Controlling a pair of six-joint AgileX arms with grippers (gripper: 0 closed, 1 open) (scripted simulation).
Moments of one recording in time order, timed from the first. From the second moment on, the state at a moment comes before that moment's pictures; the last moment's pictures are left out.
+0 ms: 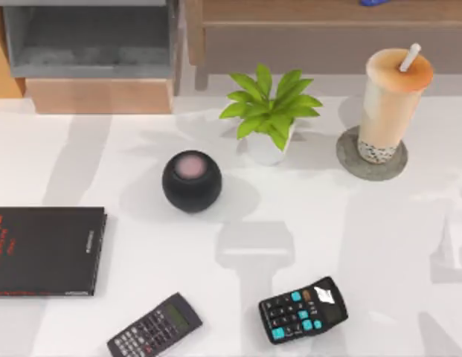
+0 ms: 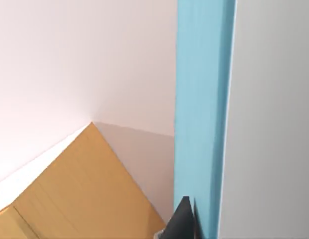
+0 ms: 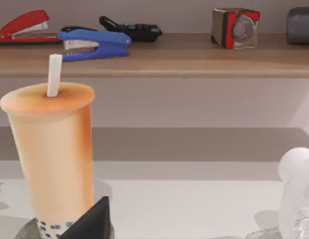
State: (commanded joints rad) left arm -0.18 1.48 1.07 0.59 -0.08 0.63; right arm 0.00 0.00 0.00 0.00 0.00 0.00
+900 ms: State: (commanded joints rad) left arm -0.08 0.99 0.01 0.54 -0.03 1.52; right arm 0.00 0.00 0.00 0.00 0.00 0.00
